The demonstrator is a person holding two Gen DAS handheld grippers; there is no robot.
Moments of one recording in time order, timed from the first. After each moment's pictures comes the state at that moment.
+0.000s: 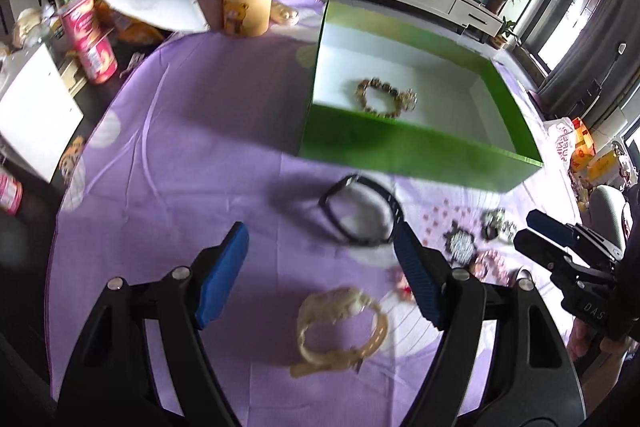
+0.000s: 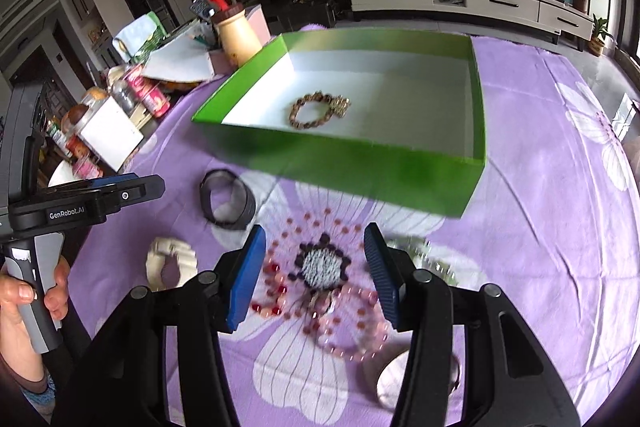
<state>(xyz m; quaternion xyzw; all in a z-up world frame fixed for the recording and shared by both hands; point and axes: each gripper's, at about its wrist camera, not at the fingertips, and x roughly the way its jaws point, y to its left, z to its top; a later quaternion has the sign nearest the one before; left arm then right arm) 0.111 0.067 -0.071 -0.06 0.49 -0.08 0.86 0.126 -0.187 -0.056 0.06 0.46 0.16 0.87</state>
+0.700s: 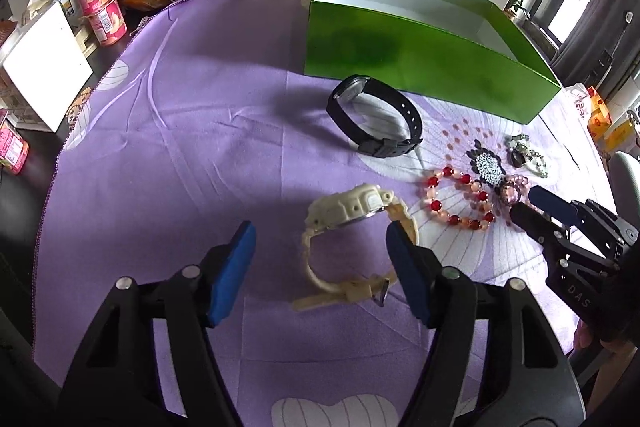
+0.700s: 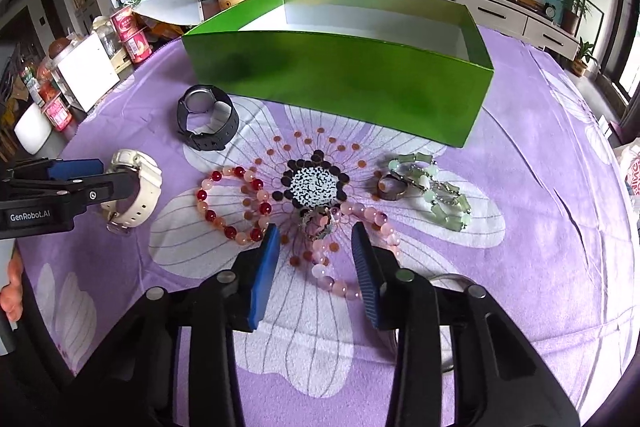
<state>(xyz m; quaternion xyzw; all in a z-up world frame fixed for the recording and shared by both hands) 0.068 0.053 -0.113 -0.02 0.51 -0.06 0.86 0.093 -0.163 -0.104 -0.02 0.46 0.12 0.88</state>
